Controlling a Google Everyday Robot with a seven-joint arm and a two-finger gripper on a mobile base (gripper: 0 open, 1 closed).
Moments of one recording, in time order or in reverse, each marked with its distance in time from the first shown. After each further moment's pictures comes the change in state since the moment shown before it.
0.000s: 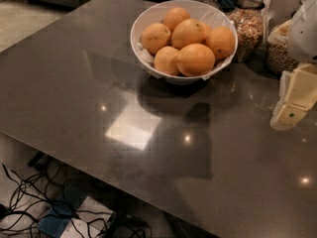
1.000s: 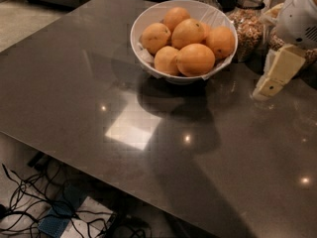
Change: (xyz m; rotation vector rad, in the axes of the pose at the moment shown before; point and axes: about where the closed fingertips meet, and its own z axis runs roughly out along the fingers) arm -0.014 -0.066 0.019 0.092 -0.148 -0.003
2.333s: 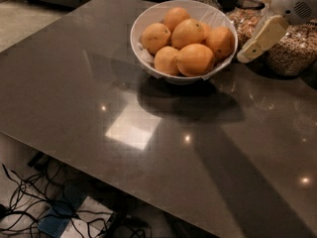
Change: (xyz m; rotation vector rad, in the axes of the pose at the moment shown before) arm -0.018 -0.094 0.020 0.082 -0.263 0.135
